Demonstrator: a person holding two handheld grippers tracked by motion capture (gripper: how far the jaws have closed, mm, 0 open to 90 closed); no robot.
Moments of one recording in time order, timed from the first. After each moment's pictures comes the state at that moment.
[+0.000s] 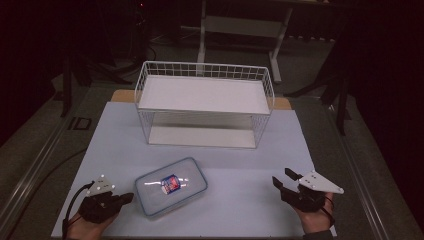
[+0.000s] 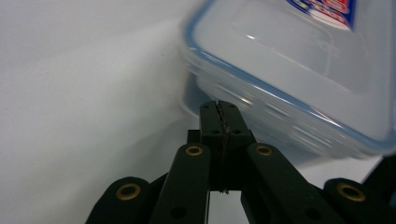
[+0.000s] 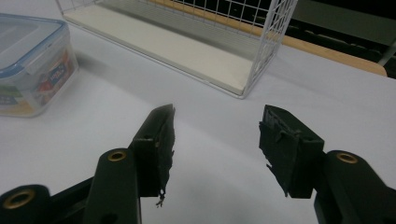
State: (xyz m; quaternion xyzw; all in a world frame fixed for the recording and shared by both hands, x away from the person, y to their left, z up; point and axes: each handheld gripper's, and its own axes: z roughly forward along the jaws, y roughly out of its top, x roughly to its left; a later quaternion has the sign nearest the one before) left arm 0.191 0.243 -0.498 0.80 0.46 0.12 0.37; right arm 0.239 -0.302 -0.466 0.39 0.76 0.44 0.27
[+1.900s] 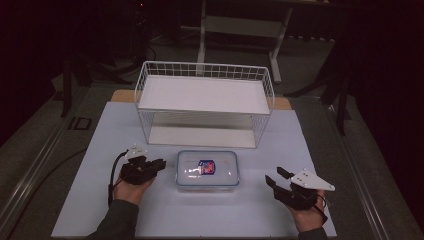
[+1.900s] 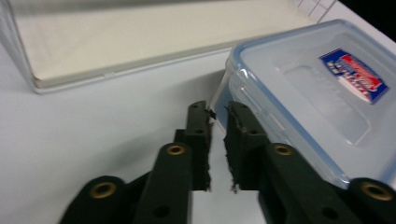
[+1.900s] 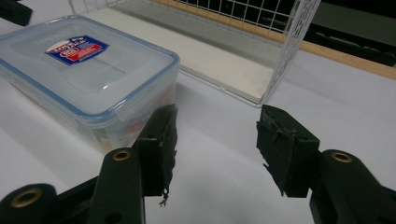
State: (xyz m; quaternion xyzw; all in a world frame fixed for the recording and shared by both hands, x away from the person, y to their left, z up) left arm 0.284 0.186 -0.493 0.75 0.47 0.13 0.45; right arm 0.244 -0.284 -0.467 0.38 0.77 0.45 0.26
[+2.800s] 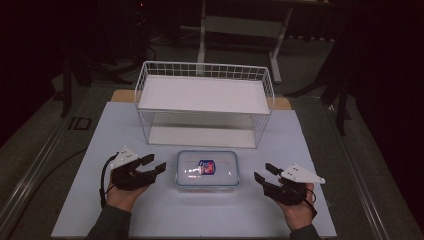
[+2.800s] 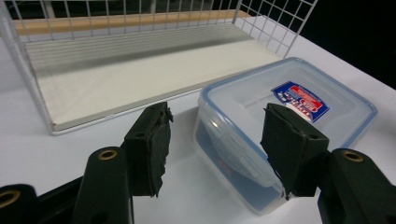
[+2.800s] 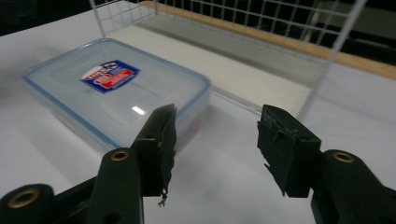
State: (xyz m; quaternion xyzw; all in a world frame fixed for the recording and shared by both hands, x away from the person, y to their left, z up) left arm 0.262 0.188 -0.474 0.73 0.44 0.16 0.51; right arm 0.253 -0.256 -0.459 0.36 0.77 0.47 0.22
